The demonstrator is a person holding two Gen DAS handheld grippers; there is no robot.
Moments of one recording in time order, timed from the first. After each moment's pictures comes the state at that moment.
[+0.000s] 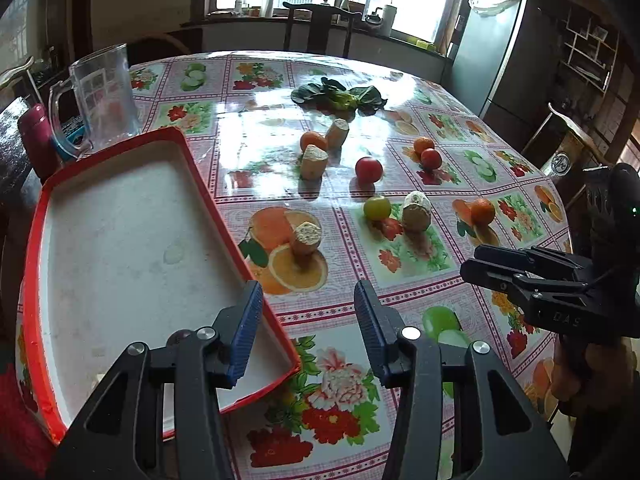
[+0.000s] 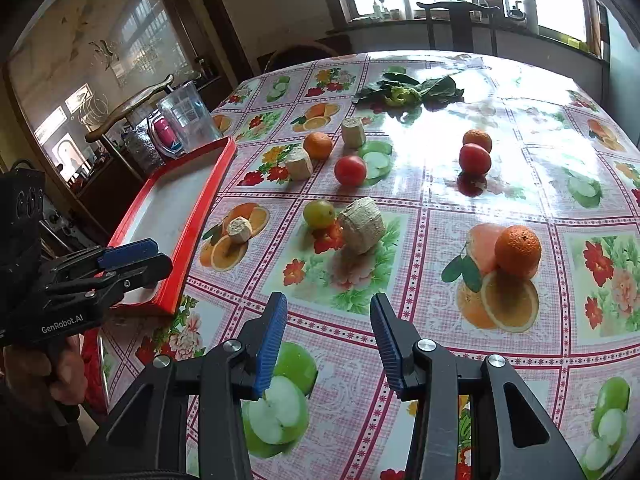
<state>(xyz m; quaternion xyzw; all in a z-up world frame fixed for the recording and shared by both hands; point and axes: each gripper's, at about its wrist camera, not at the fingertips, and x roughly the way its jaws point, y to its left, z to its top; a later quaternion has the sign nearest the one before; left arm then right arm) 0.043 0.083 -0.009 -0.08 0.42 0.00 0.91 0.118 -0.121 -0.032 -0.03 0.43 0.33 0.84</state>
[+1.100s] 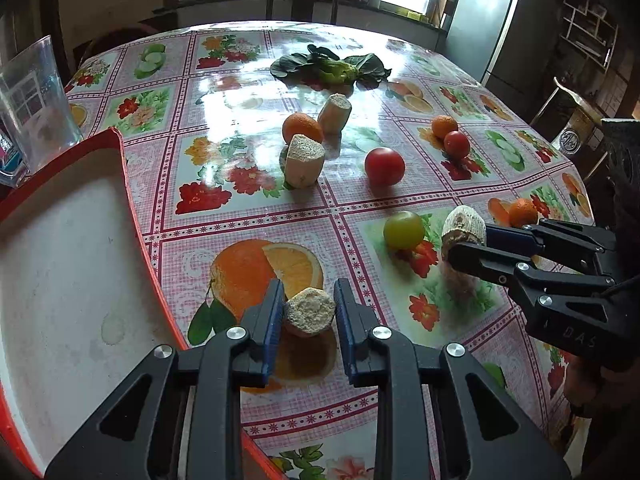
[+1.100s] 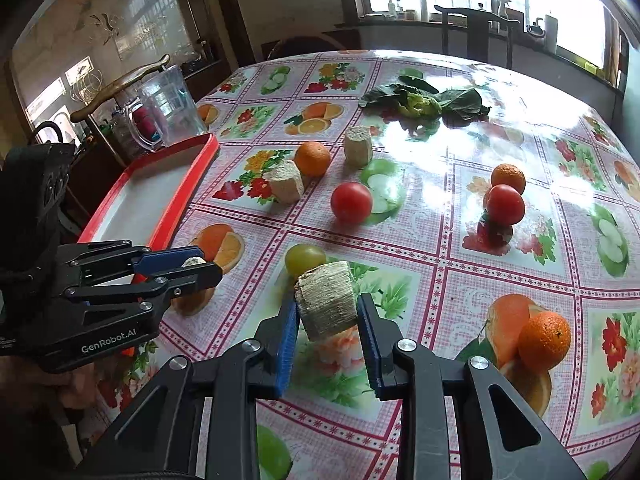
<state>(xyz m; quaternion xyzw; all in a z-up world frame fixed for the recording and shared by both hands) 0.117 0.083 -0.046 -0.06 0.45 -0.02 0.89 0.160 -0.078 -0.039 -0.08 0.42 0.33 0.84</state>
